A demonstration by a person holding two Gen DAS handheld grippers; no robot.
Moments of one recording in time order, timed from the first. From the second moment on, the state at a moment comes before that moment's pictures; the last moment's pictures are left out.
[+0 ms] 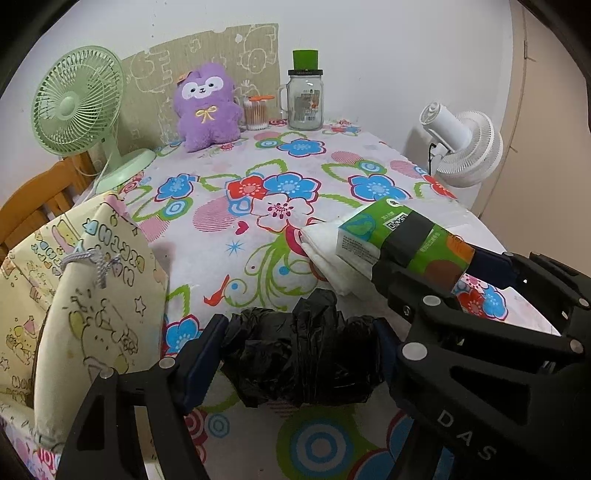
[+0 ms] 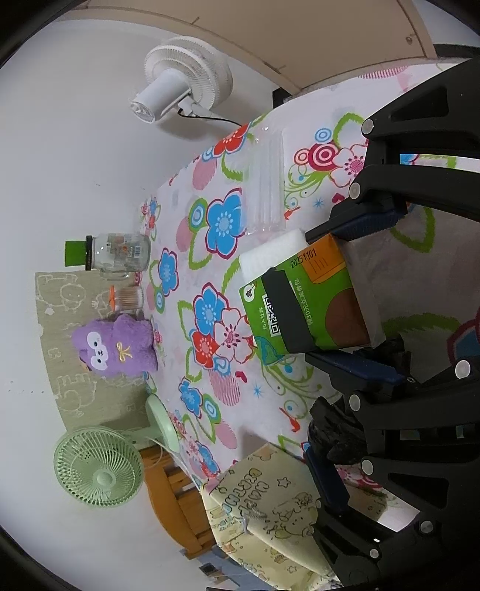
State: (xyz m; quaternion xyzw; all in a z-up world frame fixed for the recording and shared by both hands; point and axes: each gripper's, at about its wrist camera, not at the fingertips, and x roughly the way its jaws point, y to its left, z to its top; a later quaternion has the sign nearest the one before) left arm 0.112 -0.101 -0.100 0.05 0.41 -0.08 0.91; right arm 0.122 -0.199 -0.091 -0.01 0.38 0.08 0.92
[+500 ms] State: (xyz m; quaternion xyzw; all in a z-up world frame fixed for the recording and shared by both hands) left arm 0.083 -0.101 -0.084 0.05 0.39 -0.09 0.92; right arm 0.091 -0.200 -0.077 -0.01 0.36 0.08 0.93
